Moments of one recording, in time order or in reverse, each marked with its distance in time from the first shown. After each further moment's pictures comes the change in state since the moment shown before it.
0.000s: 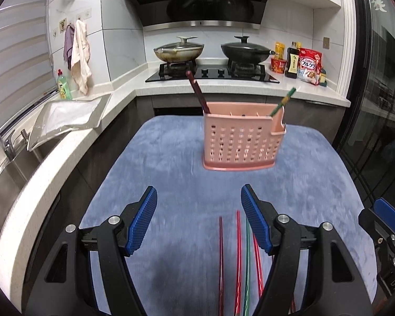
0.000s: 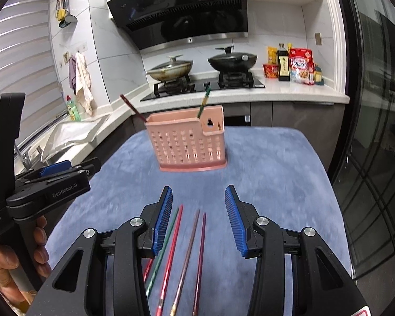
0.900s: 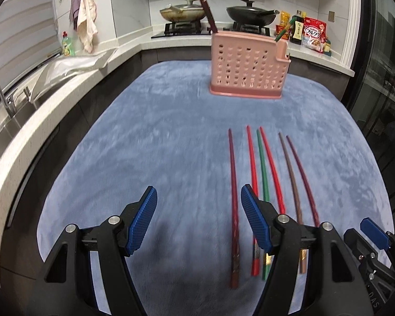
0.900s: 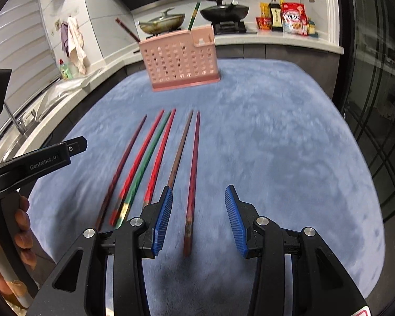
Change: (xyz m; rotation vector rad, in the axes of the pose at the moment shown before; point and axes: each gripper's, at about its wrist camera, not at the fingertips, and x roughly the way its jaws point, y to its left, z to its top) left arm 0.003 0.012 -0.116 -0.026 0.162 0.007; right arm 0.007 -0.002 -0.134 0.033 0.208 -0.016
